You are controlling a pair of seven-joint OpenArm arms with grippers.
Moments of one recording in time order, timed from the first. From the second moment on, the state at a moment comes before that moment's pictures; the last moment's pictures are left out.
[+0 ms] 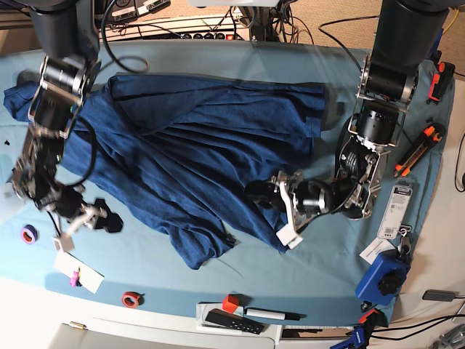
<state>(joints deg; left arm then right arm) -30.9 -9.8 18.3 50.1 -54.8 -43.0 54.2 32.2 24.1 20.6 51.3 43.4 39.7 -62.7</state>
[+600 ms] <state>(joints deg) -30.7 -9.8 18.3 50.0 -54.9 -43.0 54.3 38.1 20.5 20.3 31.1 29.4 37.4 -50.5</state>
